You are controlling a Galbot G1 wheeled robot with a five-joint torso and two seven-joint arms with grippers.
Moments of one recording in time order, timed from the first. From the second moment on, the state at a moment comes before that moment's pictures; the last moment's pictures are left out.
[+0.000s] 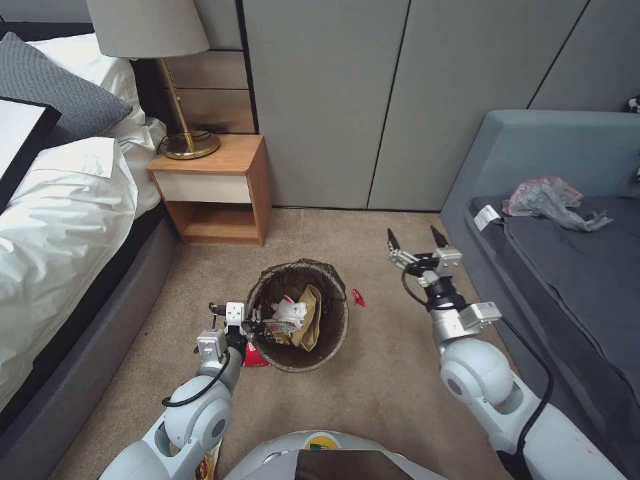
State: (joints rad) left arm 1.49 -1.03 -0.20 -2.19 -0.59 0.28 -0.46; right arm -1.38 0.93 0.34 2.18 0.50 0.14 0.35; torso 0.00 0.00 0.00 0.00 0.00
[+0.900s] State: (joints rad) left arm 1.51 -1.04 -0.24 -2.20 -0.60 0.28 -0.46; right arm -1.59 1.05 0.42 2.06 0.30 0.23 0.29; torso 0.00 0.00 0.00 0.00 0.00
